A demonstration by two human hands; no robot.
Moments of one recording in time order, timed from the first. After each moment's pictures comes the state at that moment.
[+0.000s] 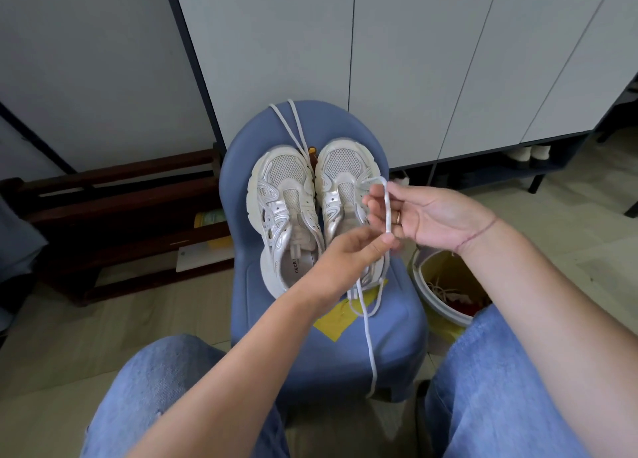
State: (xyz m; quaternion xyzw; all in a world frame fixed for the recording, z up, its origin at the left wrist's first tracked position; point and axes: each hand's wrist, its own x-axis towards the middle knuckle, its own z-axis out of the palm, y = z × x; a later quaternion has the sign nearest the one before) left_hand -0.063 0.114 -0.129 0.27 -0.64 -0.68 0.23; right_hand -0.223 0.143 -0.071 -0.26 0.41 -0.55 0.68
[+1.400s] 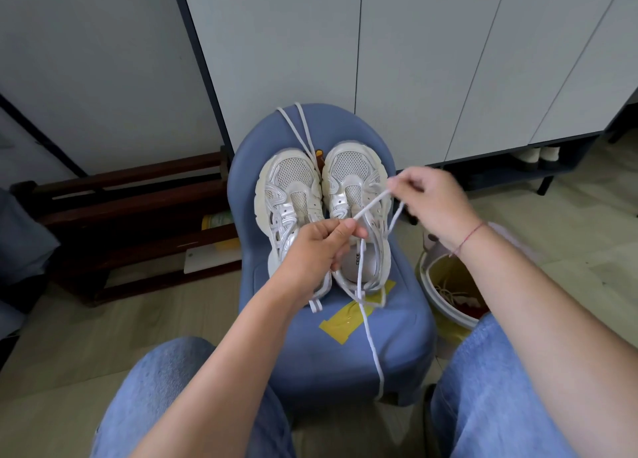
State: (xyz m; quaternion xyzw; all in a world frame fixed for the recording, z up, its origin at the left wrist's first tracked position) left_hand -0.031 0.098 -0.107 0.35 -0.63 -0.63 0.29; right_hand -0.218 0.132 -0.079 -0.52 0.69 -0.47 0.18
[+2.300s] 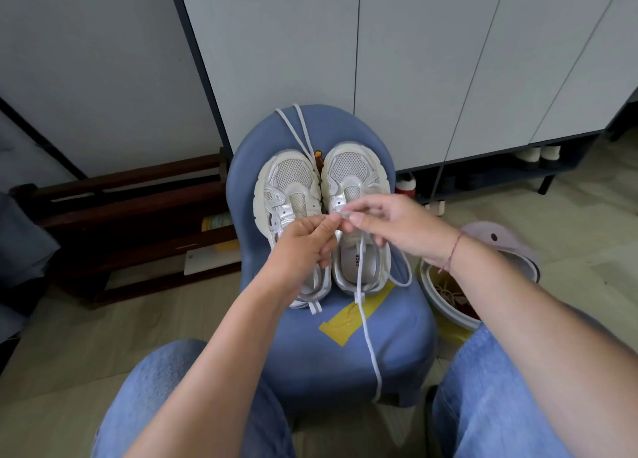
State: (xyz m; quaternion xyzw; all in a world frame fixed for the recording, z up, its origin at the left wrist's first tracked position) left_hand -0.021 0.089 -0.103 0.34 -0.61 -0.65 0.31; right_hand -0.197 0.130 -0.090 -0.60 0.61 -0.38 0.36
